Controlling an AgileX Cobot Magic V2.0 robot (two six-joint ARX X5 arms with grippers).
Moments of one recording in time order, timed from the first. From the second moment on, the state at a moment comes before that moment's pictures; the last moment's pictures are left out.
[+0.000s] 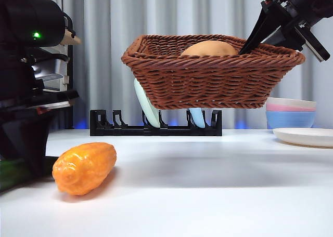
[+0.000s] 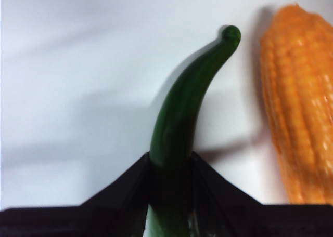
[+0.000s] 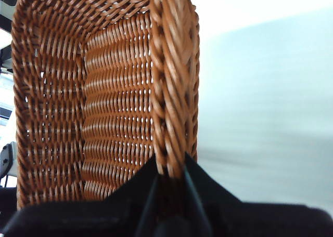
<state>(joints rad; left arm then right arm) -0.44 1.45 0.83 -0.64 0.06 -0.20 0.26 1.28 0.93 -0.25 -0.49 0.43</state>
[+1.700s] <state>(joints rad) -0.52 1.13 1.30 -0.46 0.31 -0.24 0.26 1.28 0.93 -0.25 -0.48 0.43</state>
